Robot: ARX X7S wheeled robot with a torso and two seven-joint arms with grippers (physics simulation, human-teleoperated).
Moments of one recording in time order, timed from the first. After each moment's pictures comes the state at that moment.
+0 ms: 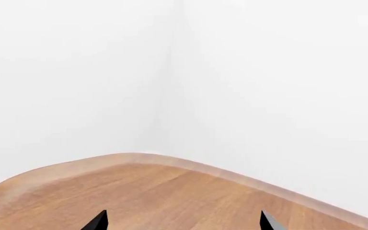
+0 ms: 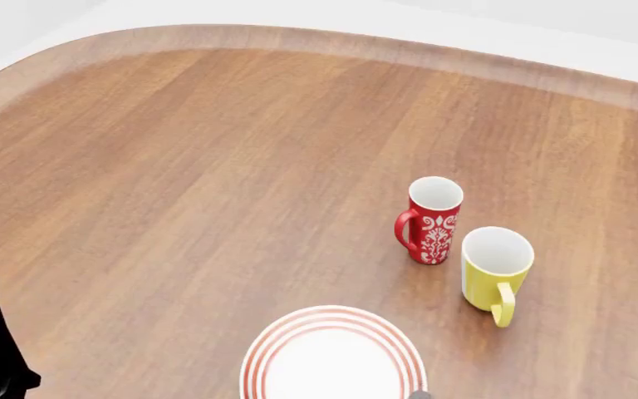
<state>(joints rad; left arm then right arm) 0.03 -0.32 0.03 0.64 -0.47 -0.26 -0.45 0.45 0.64 -0.67 -0.14 0.53 0.87 -0.48</state>
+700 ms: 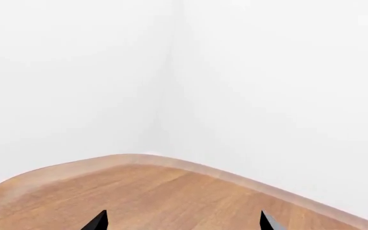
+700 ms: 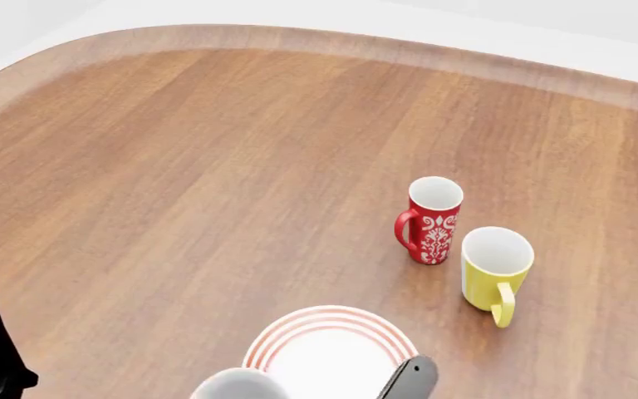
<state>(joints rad) 0.03 -0.33 0.03 0.64 -0.48 -0.26 -0.46 0.41 0.68 -0.63 -0.23 0.46 0.60 -0.45</state>
